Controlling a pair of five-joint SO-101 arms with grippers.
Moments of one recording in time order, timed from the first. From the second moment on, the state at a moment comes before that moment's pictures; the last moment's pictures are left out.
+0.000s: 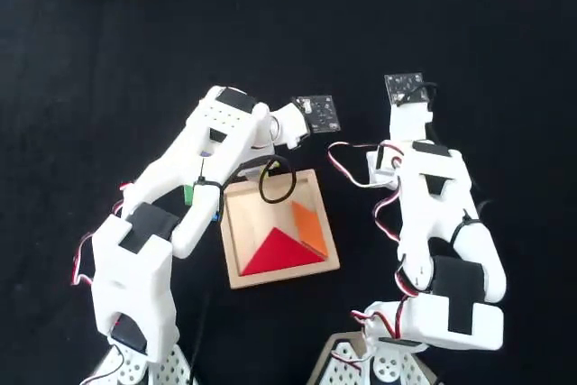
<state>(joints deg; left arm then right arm) 18.6 24.0 -1.1 63.0 -55.9 9.3 -2.6 43.1 37.5 13.7</state>
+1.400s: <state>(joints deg) -0.3 31.1 -34.6 88.0 -73.2 9.3 -2.6 43.1 37.5 13.7</state>
